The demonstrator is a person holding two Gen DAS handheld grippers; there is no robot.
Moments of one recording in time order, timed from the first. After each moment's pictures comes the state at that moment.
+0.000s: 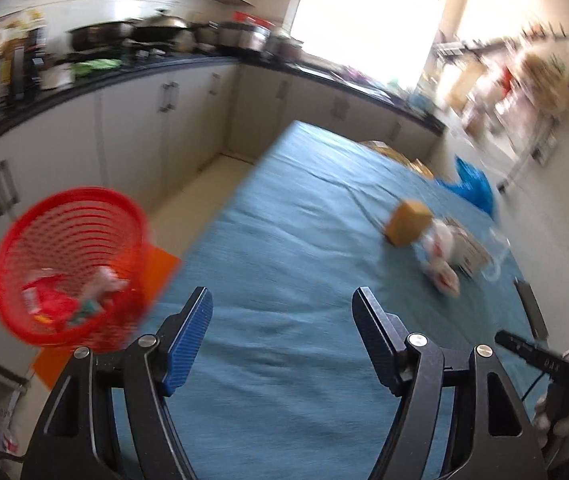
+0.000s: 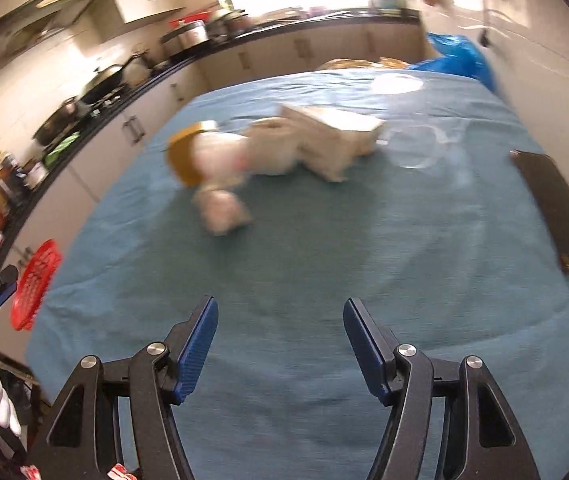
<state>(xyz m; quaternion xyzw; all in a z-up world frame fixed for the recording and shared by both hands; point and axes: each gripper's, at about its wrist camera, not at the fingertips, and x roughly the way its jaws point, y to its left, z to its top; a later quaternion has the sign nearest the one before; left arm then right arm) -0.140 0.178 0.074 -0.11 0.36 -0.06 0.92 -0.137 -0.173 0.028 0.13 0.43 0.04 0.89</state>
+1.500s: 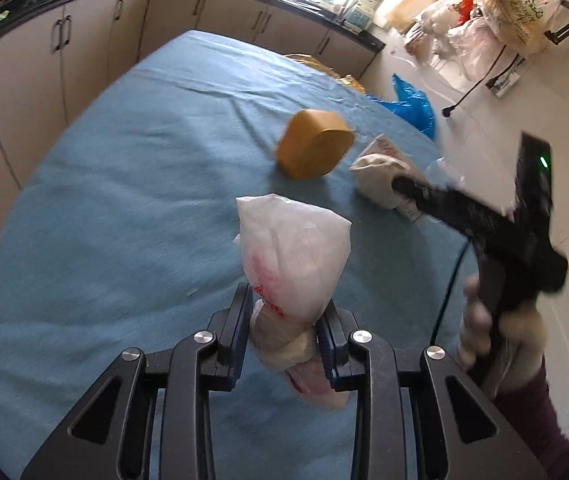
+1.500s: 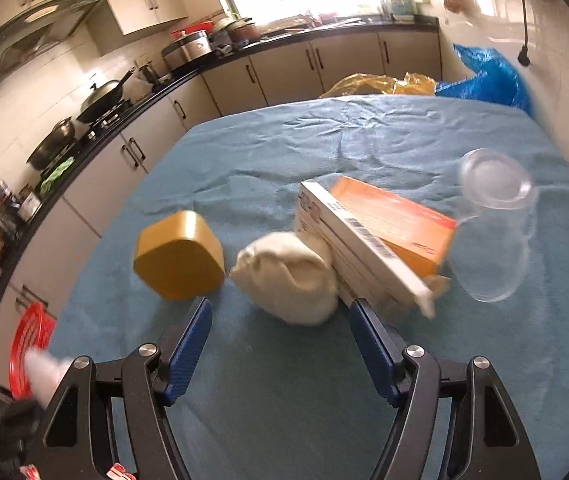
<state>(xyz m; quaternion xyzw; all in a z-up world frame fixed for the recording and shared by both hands) -0.065 0.100 0.035 -0.11 0.48 -0.19 0.85 0.013 -0.140 0.025 0.15 0.42 0.05 0.90</state>
